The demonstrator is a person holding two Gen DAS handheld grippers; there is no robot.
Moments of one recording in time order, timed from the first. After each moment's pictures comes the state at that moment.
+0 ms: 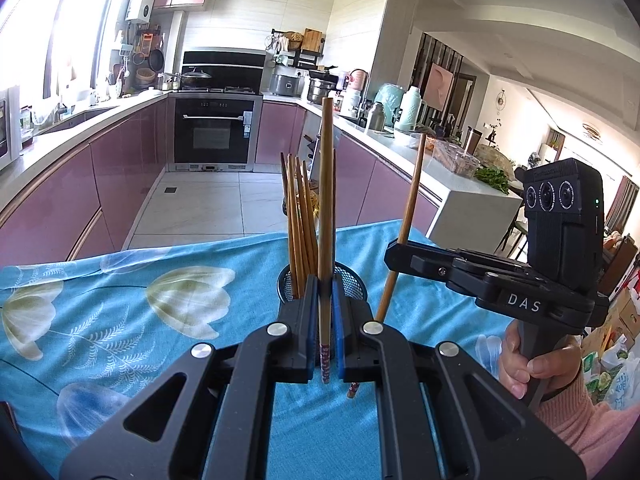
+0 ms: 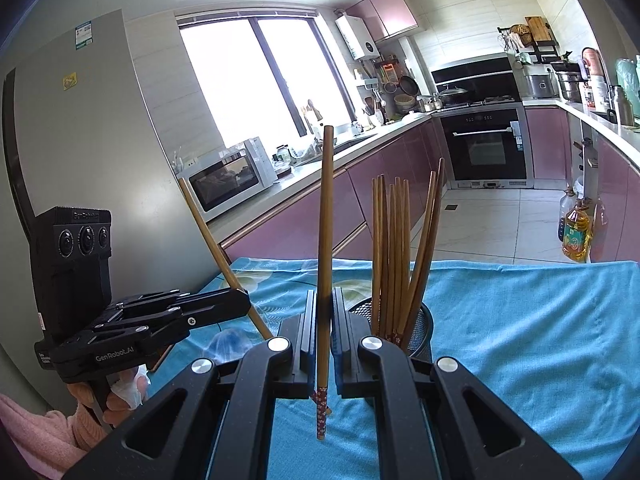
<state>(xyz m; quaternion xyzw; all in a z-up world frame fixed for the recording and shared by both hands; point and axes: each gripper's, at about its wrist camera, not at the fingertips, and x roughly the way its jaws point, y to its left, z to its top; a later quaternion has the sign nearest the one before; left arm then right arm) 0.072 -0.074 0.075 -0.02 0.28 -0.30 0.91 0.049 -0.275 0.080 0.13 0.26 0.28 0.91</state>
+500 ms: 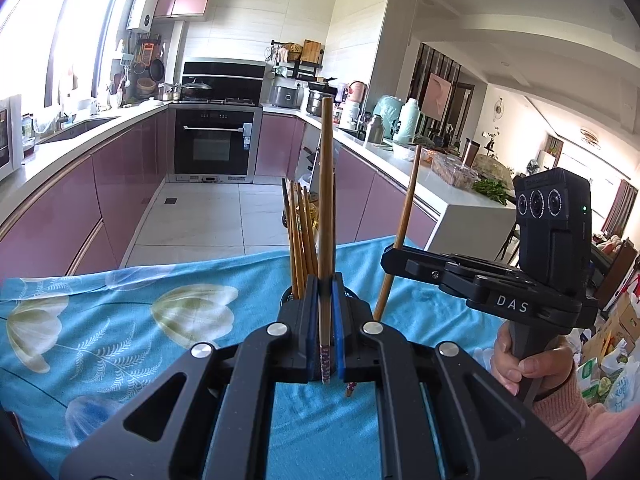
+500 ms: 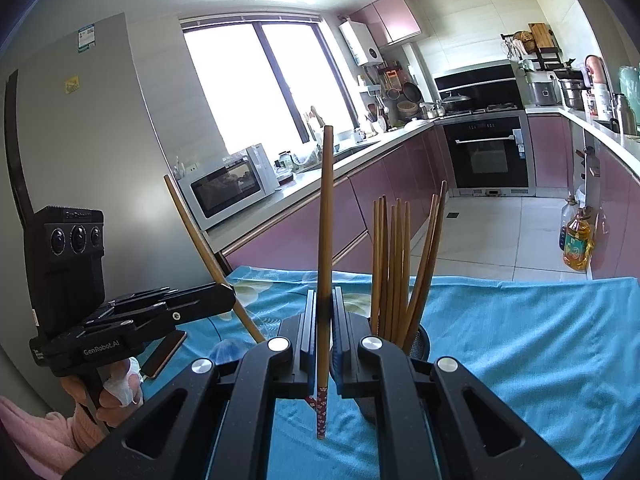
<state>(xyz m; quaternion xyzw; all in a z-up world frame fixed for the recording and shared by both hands) 0.071 -0.068 0.097 -0.02 0.26 -0.30 0.92 0.060 -0.276 0.094 0.12 0.25 0.28 0.92</state>
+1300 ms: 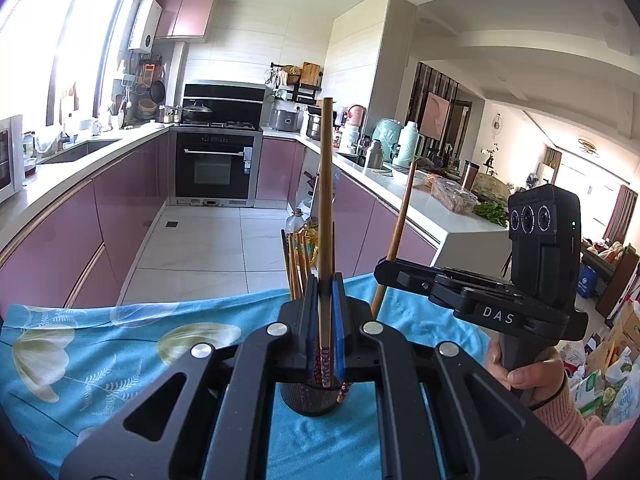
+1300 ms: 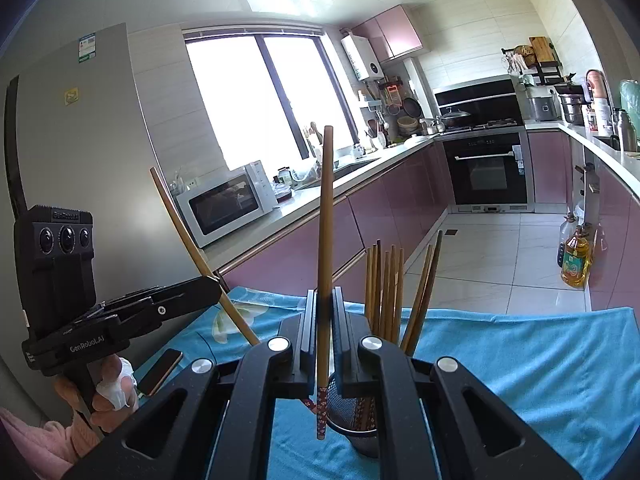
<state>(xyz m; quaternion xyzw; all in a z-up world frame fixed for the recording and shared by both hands) 0.066 -0.070 0.128 -0.03 0.22 -0.30 0.93 0.080 -0.283 0.110 0.12 0.23 0.28 0.93</state>
